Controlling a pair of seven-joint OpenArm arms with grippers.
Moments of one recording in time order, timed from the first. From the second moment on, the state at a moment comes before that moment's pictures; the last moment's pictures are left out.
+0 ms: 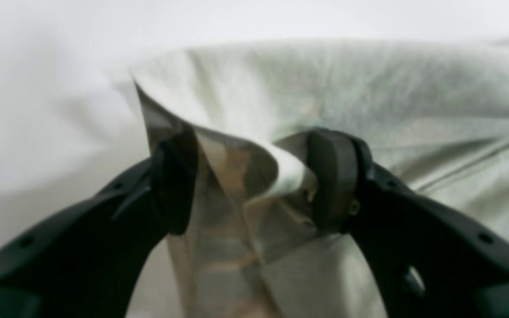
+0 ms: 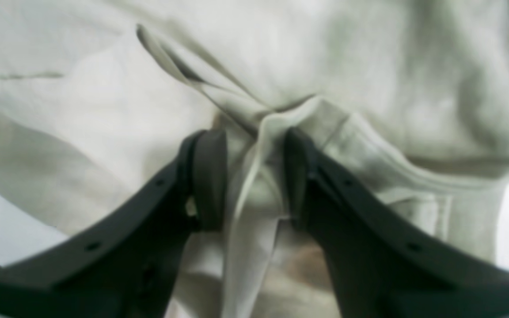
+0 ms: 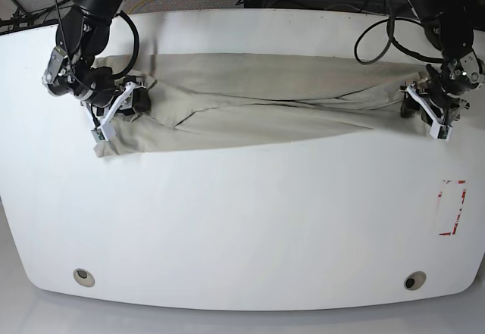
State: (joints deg) left arm 1.4 -16.1 -34.7 77.3 -6.0 -43.5 40.5; right arm -0.4 9.5 30.7 81.7 30.6 41.8 -70.0
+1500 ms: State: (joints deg) left arm 6.3 -17.3 -49.4 83.2 -30.4 -42.8 70.6; right arm 0.6 9.1 28.7 81.8 29.2 41.6 -69.9
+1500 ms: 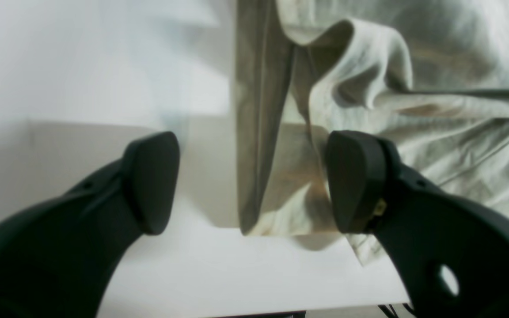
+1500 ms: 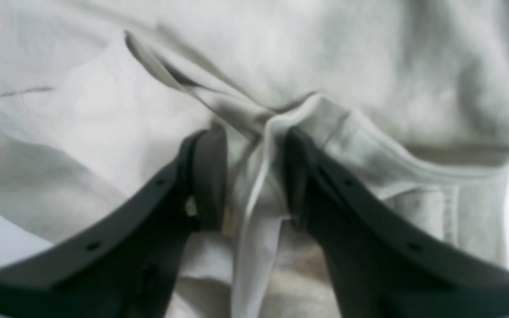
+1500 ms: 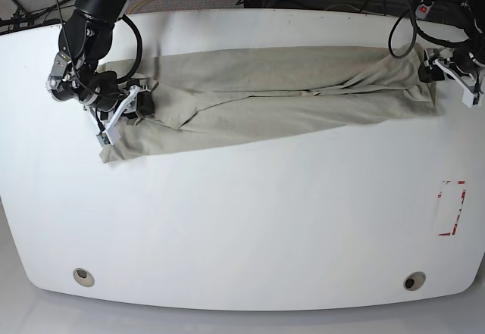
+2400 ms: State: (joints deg) left arm 5.5 -16.0 -43.6 85.5 -30.7 -42.7 71.3; right arm 0.6 9.1 28.8 81.6 29.2 41.6 -69.7
